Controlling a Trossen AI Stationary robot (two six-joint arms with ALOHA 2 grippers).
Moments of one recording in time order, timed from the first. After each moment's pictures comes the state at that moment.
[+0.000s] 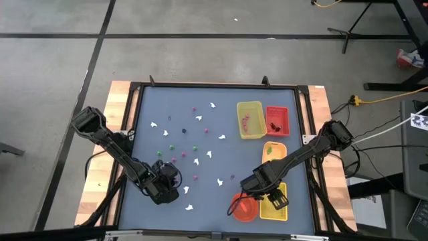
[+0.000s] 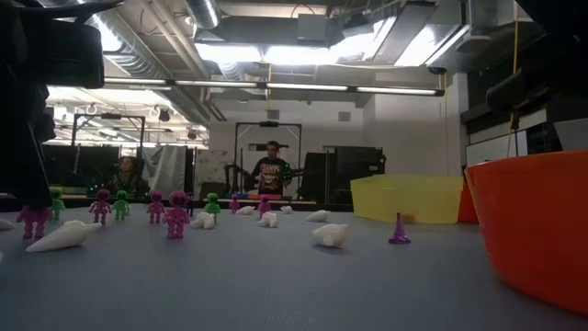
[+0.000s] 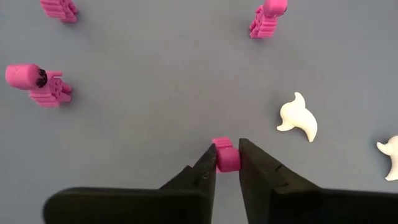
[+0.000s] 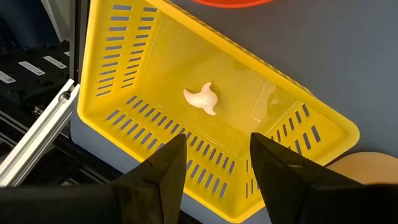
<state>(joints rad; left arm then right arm) -0.73 1.57 0.75 -0.40 -0.45 -1.30 0.52 1.80 1.31 -1.15 -0.41 0.03</state>
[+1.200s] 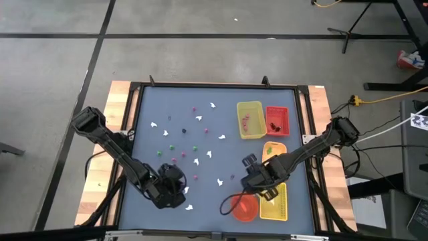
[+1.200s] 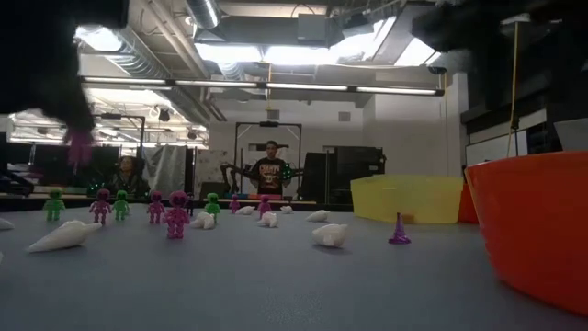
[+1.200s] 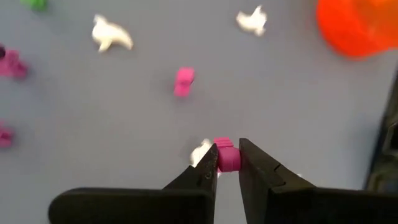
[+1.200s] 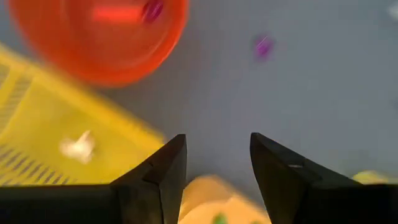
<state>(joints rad) -0.72 1.57 0.92 -0.41 -0.51 -1.30 0.52 1.71 1.37 -1.04 0.09 -0.09</state>
